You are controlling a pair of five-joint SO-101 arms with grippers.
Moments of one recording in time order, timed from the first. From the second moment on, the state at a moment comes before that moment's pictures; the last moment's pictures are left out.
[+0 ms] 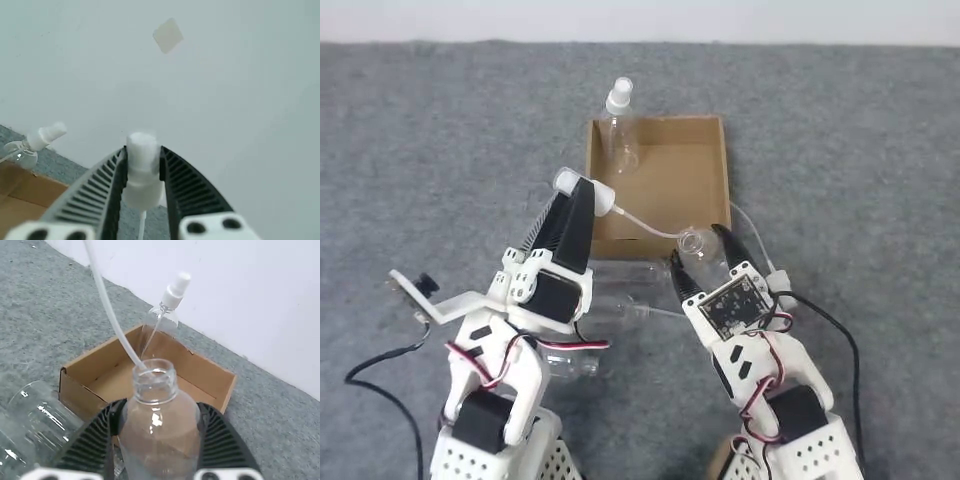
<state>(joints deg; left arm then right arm) 14.9 -103.3 85.3 20.9 51.9 -27.7 -103.0 93.8 31.8 16.9</state>
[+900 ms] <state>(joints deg) 1.5 -103.3 85.3 21.1 60.4 -29.4 -103.0 95.1 28.4 16.9</state>
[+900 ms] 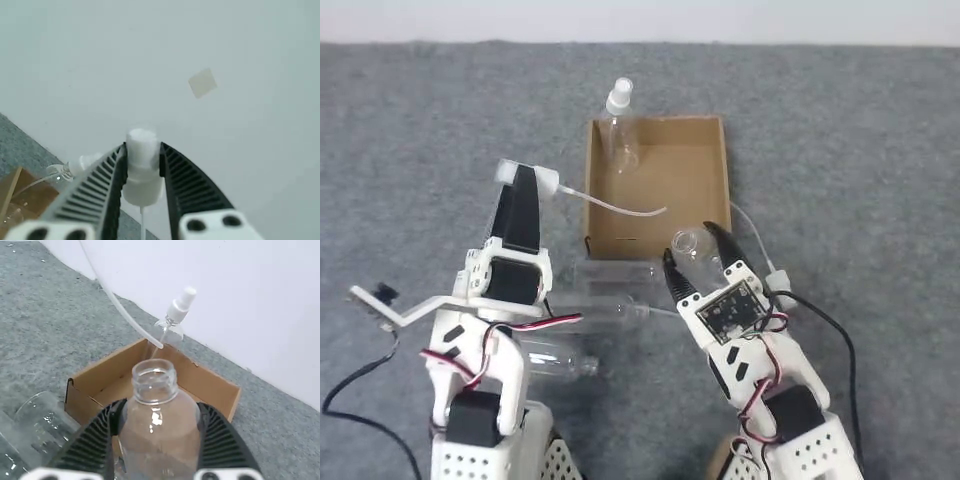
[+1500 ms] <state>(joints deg) 3.9 -103.3 81.5 22.7 60.4 -29.3 -103.0 95.1 28.4 16.9</state>
